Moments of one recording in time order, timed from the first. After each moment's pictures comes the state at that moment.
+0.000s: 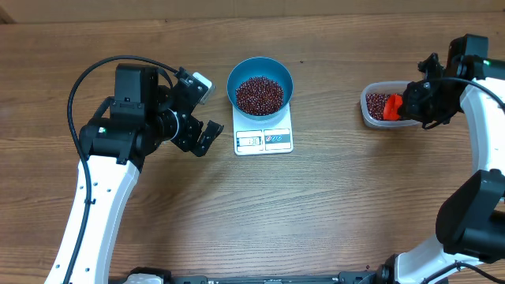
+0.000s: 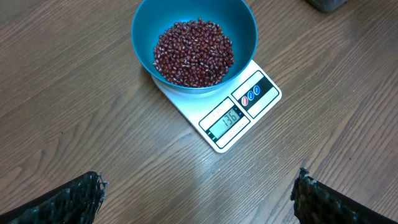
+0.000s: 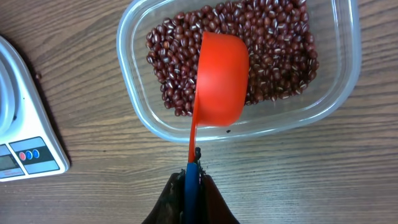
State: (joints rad) left arm -0.13 1.35 1.30 -0.89 0.38 0.40; right arm -0.26 1.81 1.57 -1.14 -0.25 -0.01
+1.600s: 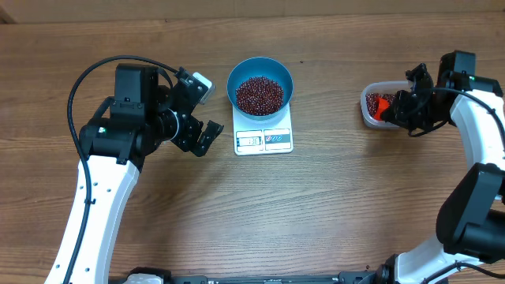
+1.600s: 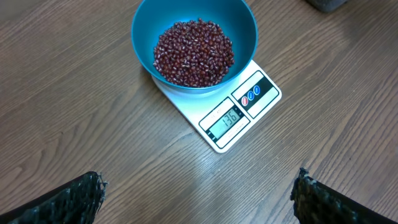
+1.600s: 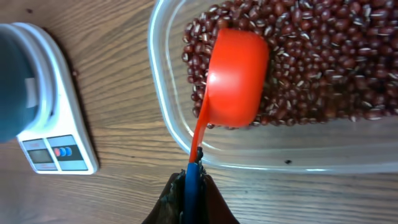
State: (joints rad) left arm -0.13 1.35 1.30 -0.89 0.38 0.40; right arm -0.26 1.81 1.40 -0.96 -0.44 -0.01
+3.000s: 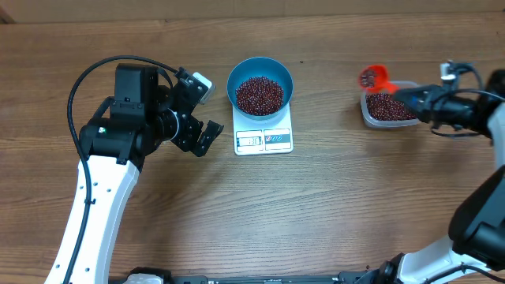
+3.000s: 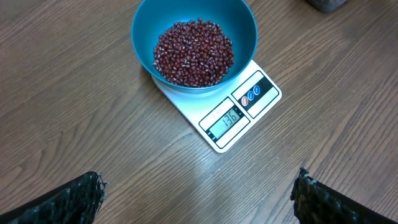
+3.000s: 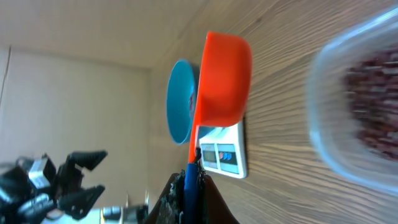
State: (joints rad) left arm -0.13 1.35 1.30 -0.89 0.38 0.40; right arm -0.46 1.81 1.40 -1.00 -1.19 -0.10
